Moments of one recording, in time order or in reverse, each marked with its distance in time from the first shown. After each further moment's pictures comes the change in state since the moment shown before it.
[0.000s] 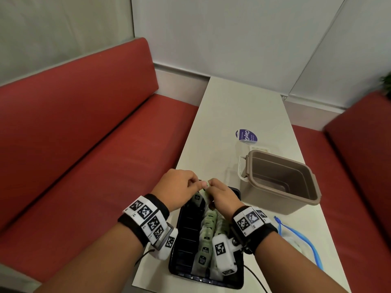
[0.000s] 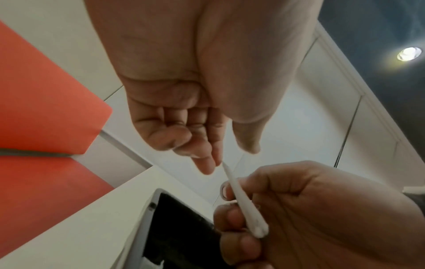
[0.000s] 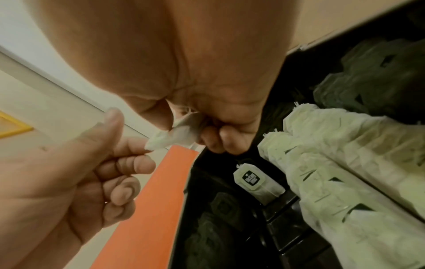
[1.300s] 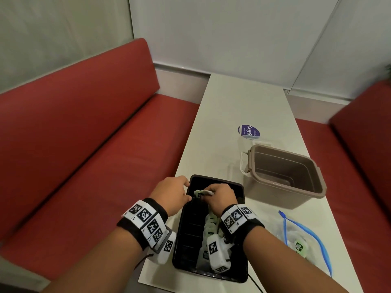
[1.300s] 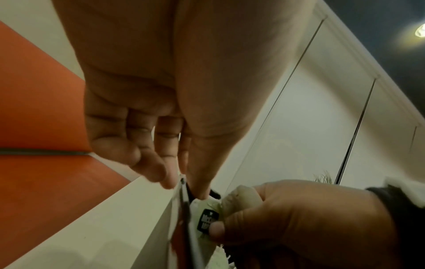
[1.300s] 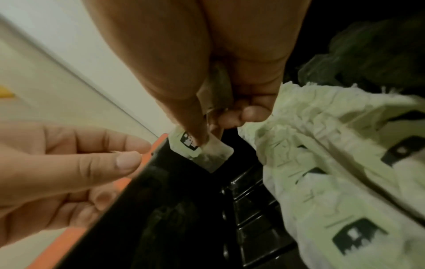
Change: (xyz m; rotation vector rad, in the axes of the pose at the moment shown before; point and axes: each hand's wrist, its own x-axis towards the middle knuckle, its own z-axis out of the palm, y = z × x) left_hand -0.010 -0.023 0.010 0.215 -0.153 -0.165; right_hand 0.016 0.028 0.018 -0.394 0.190 0.063
